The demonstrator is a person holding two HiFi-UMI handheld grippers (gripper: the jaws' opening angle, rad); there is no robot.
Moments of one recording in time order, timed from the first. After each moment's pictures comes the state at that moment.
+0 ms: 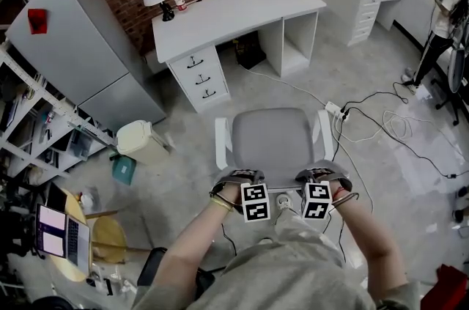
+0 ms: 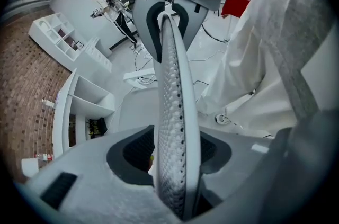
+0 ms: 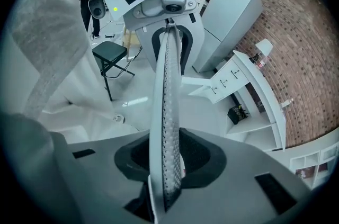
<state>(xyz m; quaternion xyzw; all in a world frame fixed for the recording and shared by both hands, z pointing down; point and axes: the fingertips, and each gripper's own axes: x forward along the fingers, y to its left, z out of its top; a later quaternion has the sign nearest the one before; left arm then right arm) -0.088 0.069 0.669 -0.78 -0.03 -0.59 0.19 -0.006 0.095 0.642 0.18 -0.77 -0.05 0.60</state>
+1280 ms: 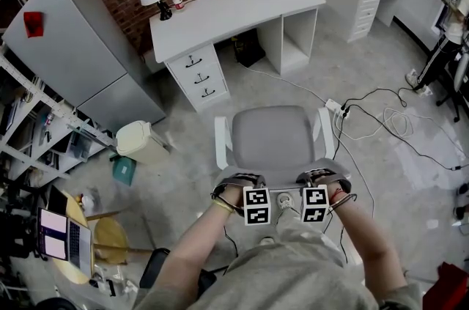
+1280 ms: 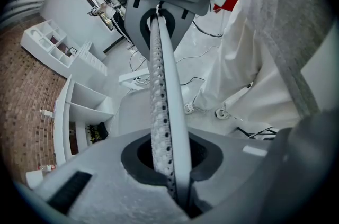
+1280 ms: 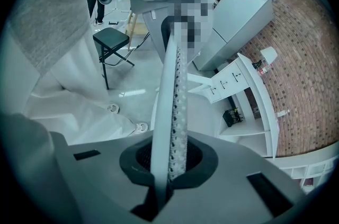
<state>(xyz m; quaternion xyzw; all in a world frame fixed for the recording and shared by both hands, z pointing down) -0.086 0.071 0.676 -0.77 -0.06 -0.60 0.22 -0.002 0.089 0.656 0.17 -0.75 -0.10 0.63</state>
